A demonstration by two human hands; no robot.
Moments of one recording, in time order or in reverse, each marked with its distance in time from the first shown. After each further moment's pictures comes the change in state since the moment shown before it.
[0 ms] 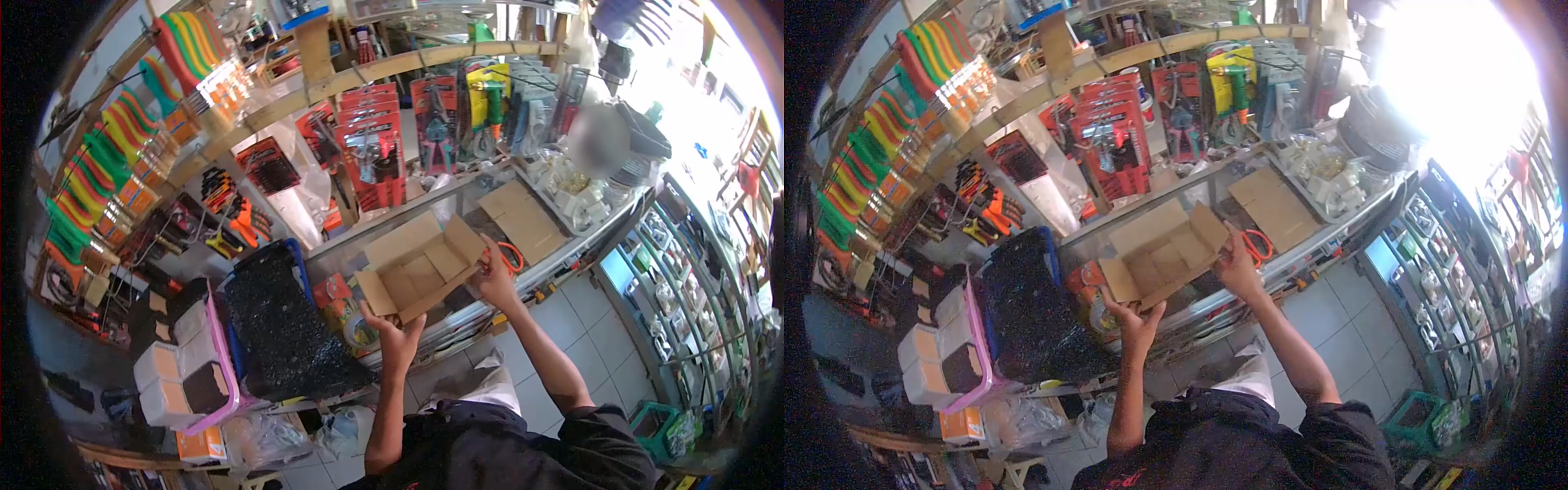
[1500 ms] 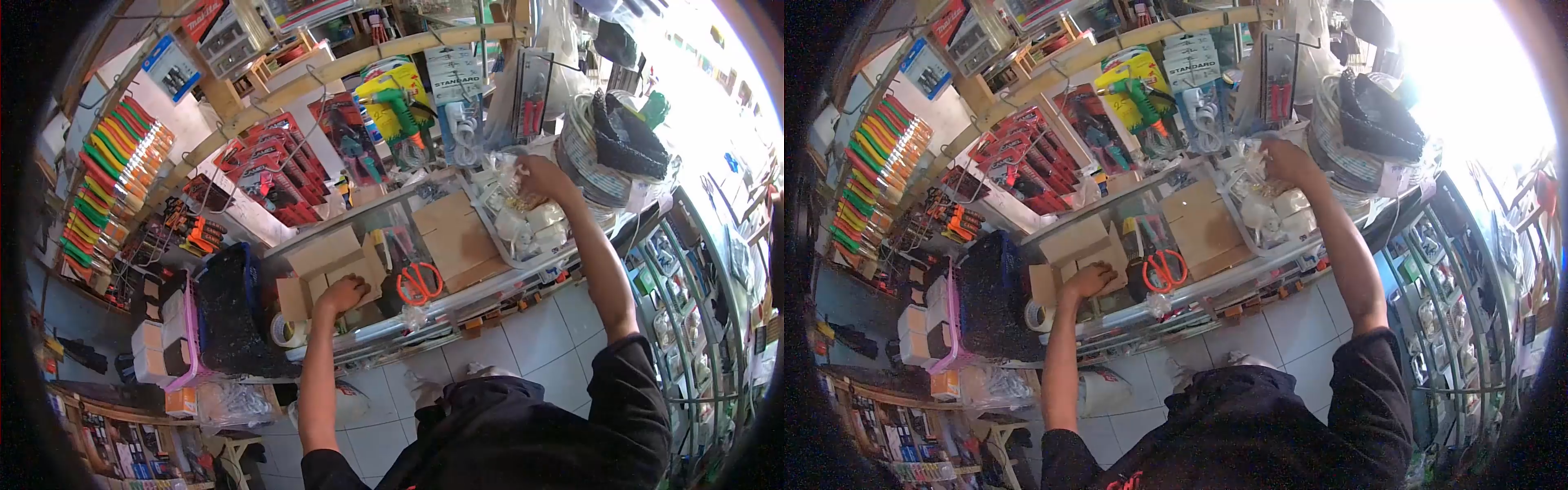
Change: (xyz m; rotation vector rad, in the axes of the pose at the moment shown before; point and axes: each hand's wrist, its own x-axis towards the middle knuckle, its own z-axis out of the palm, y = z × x) left_hand 0.132 -0.056 0.082 1.316 -1.014 0.027; right_hand 0.235 0.005 -0.372 -0.935 -0.349 -0.060
